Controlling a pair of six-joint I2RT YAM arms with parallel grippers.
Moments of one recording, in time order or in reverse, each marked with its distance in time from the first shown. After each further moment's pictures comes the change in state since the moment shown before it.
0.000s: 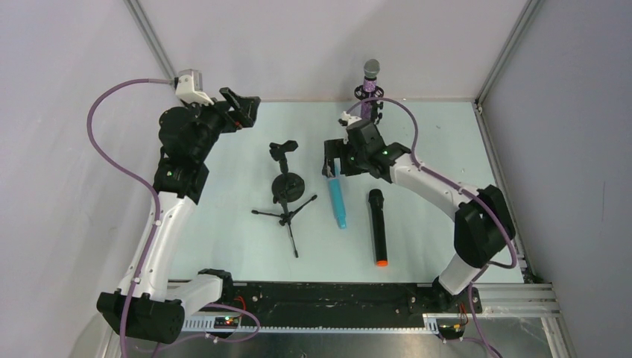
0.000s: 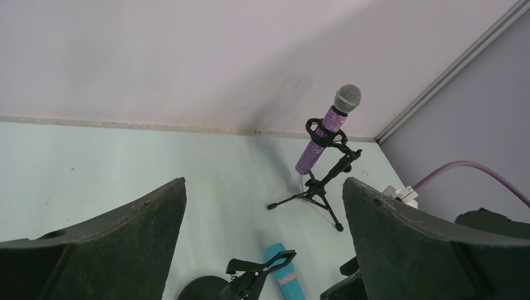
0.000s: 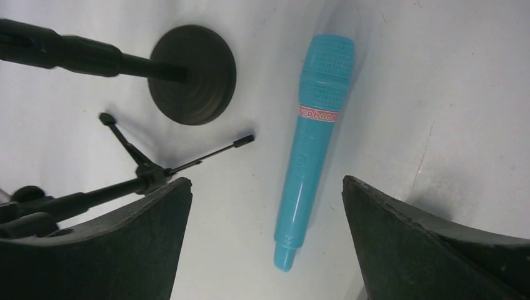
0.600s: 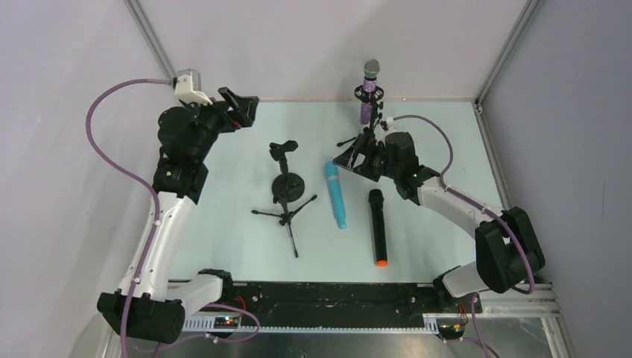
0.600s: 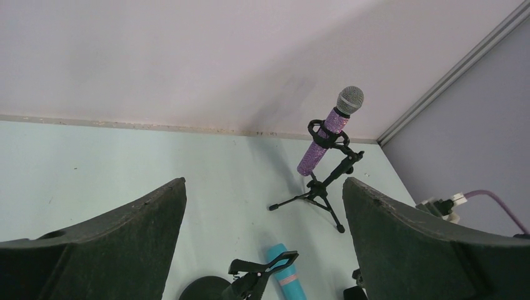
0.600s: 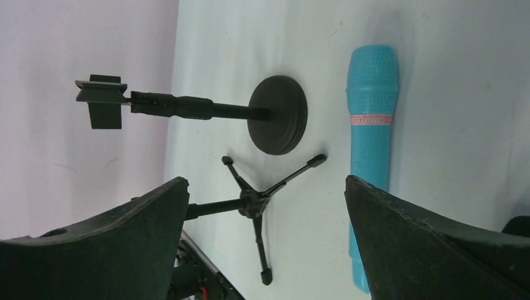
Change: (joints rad) left arm 0.009 0.000 0.000 0.000 0.000 -0.002; right arm -0.153 -0.203 -0.415 0.508 -0.232 0.444
